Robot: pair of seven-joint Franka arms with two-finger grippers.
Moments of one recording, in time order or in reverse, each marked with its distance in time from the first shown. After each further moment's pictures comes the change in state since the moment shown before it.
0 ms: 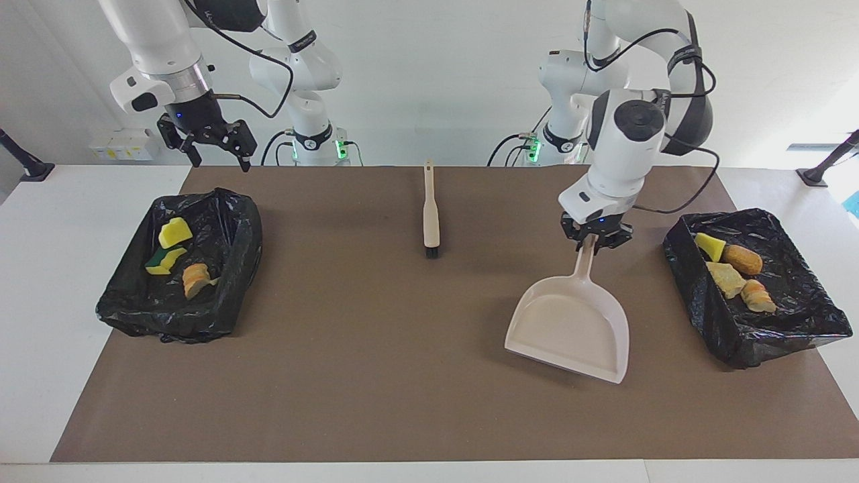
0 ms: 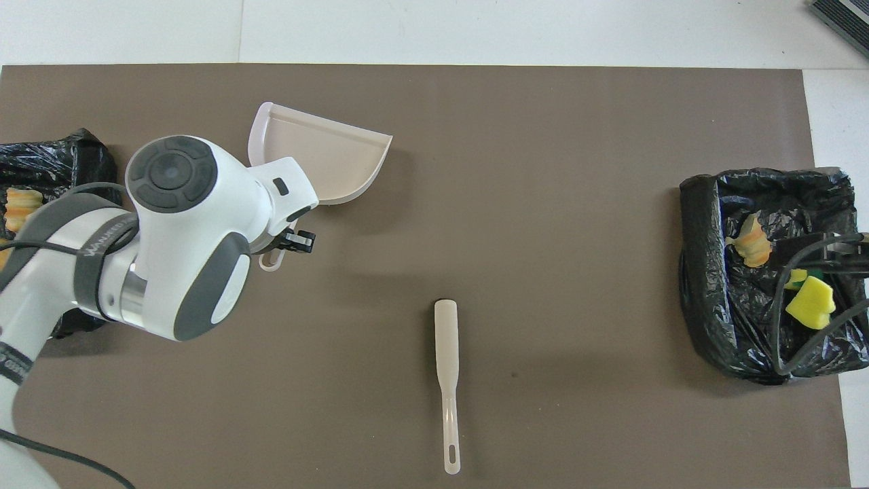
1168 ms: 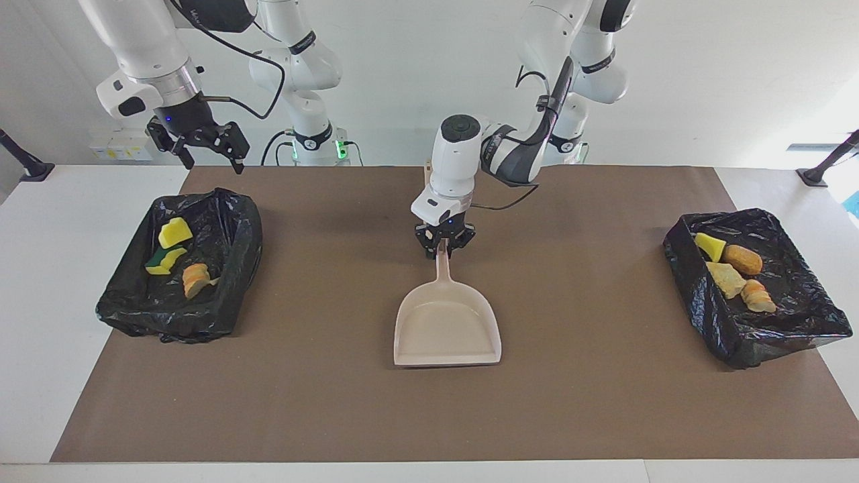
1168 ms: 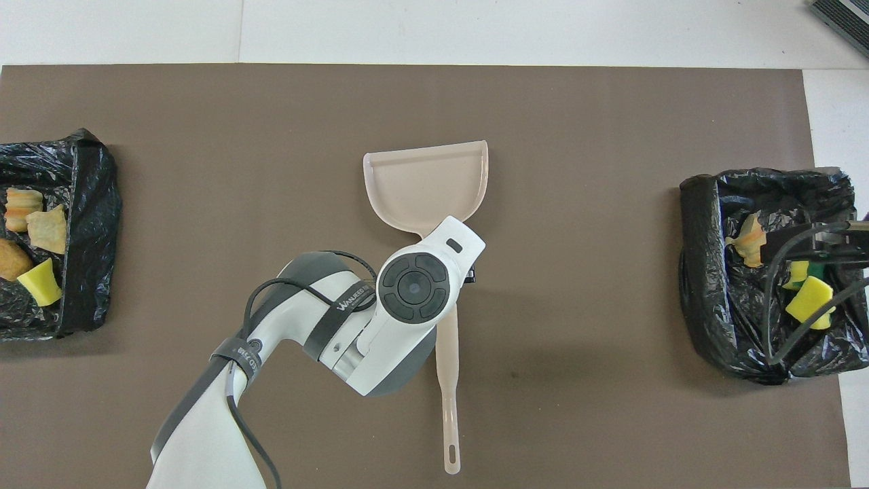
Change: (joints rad) left arm -0.306 0.171 0.004 0.003 -0.028 0.298 -0.612; right arm 0.027 0.025 -0.005 0.021 0.001 -0.003 0.000
